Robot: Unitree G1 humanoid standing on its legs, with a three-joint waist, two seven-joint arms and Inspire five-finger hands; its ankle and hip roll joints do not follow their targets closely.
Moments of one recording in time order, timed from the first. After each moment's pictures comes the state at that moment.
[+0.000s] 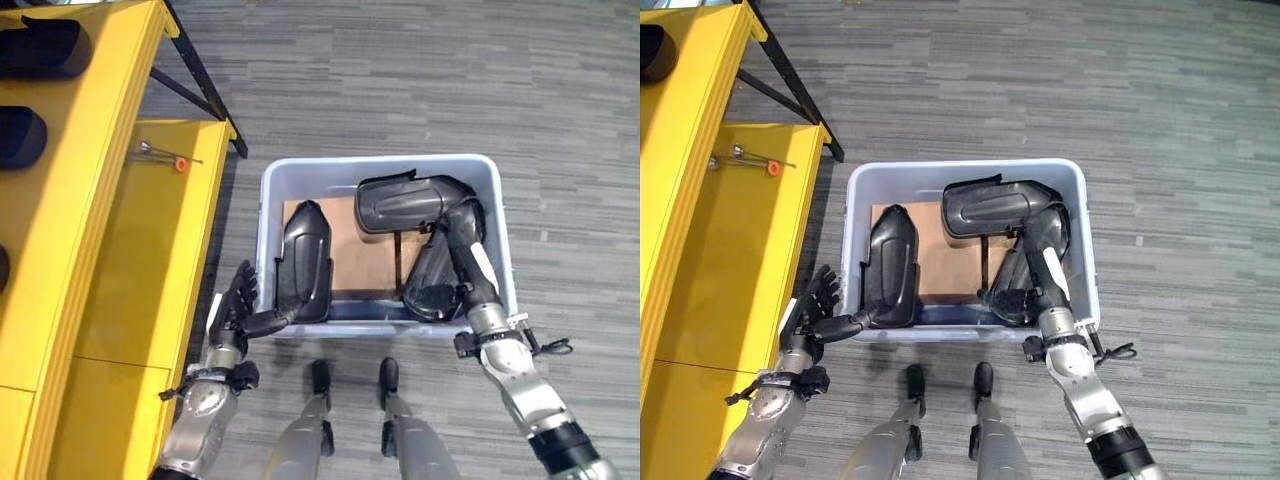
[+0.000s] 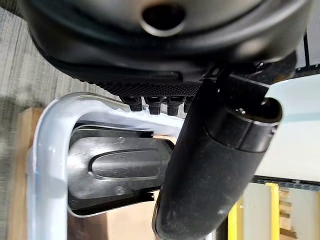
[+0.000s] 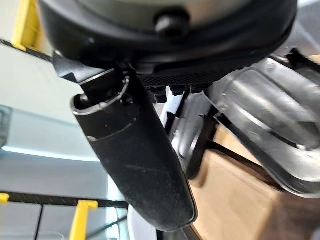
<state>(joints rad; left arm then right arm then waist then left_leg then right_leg) 0.04 0.41 -0.18 0.11 -0.46 -0.13 0.21 -0.22 -0.48 0.23 0.08 0.06 -0.06 -0.25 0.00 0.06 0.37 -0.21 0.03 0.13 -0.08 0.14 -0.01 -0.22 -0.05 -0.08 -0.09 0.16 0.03</state>
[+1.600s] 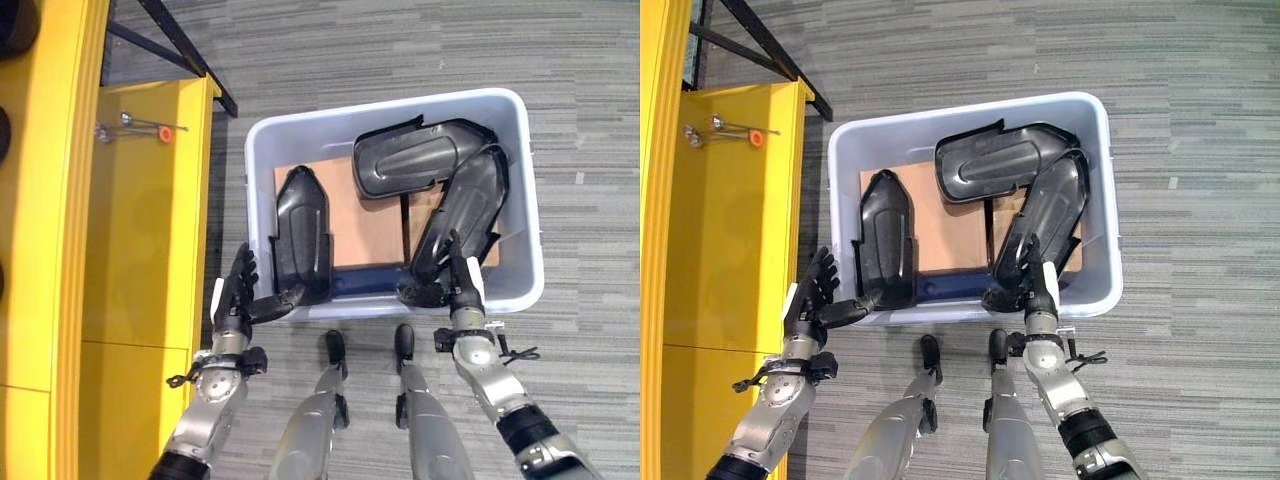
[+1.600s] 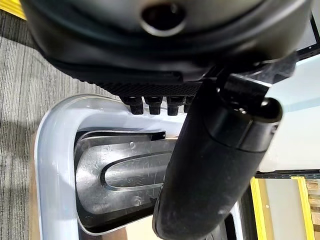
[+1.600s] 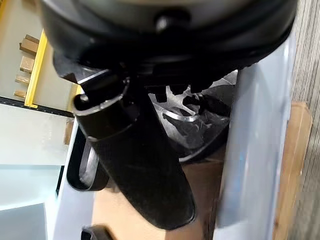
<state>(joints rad) -0.02 0.40 -0.21 0.10 -0.42 -0.14 0.31 -0.34 -0.35 0.28 0.44 0.12 -0.08 -0.44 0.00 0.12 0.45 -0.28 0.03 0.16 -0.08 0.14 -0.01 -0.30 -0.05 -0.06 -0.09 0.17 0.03</state>
